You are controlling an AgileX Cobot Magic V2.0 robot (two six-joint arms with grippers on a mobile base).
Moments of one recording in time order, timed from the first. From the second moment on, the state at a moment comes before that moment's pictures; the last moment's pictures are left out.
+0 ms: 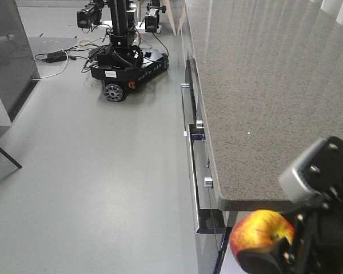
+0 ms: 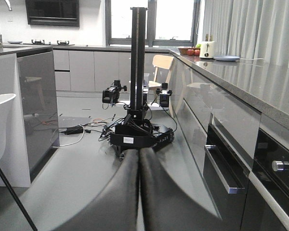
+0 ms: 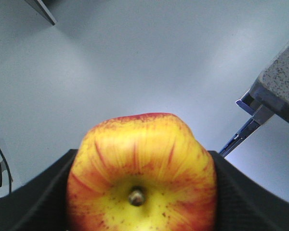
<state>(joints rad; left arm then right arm) 0.04 -0.01 0.02 -0.05 0.03 -0.05 0.56 0.87 -0.80 0.30 0.92 -0.21</state>
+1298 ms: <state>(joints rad) 0.04 -0.01 0.02 -0.05 0.03 -0.05 0.56 0.64 -0.71 0.30 0.97 -0.21</state>
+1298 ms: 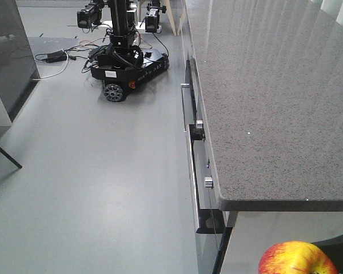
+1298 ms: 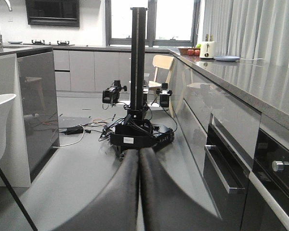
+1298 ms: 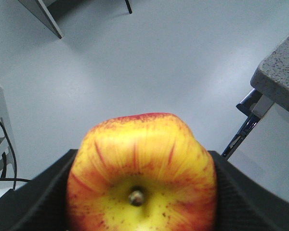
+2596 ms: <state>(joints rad) 0.04 -0.01 0.02 -0.05 0.03 -0.05 0.56 0.64 -0.71 0.30 0.97 -0.21</state>
